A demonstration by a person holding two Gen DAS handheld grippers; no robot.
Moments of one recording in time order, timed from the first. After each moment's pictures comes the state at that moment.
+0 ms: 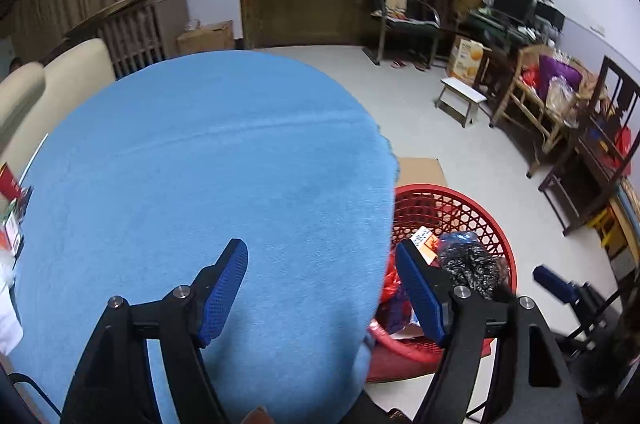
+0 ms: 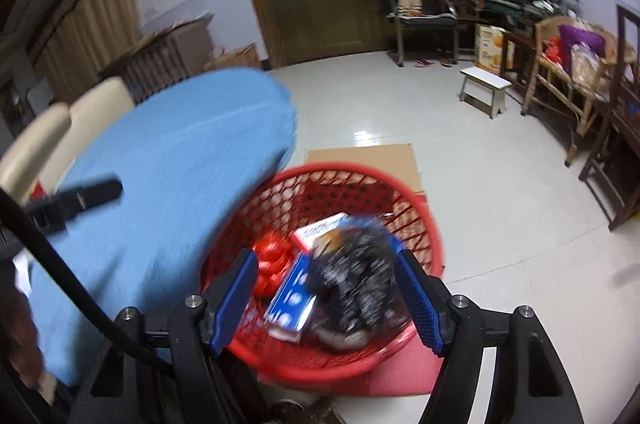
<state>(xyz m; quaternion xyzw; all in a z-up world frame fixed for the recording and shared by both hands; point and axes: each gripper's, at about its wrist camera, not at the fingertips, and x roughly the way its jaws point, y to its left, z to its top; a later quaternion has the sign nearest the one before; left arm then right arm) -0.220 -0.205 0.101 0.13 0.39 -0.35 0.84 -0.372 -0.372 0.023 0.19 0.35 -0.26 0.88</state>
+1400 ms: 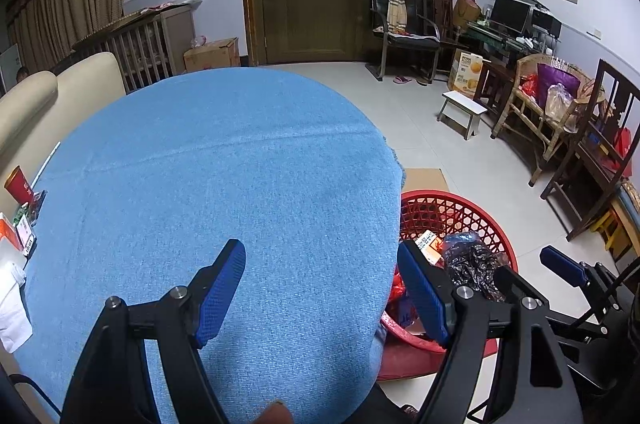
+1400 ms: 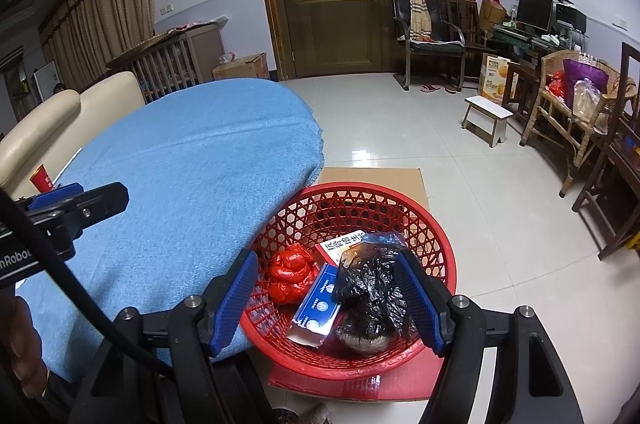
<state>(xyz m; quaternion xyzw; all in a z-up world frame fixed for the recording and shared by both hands) -0.233 -0.191 0.105 0.13 0.35 -0.35 0.86 -0.360 -0.342 0.050 0.14 0.33 -0.27 0.89</state>
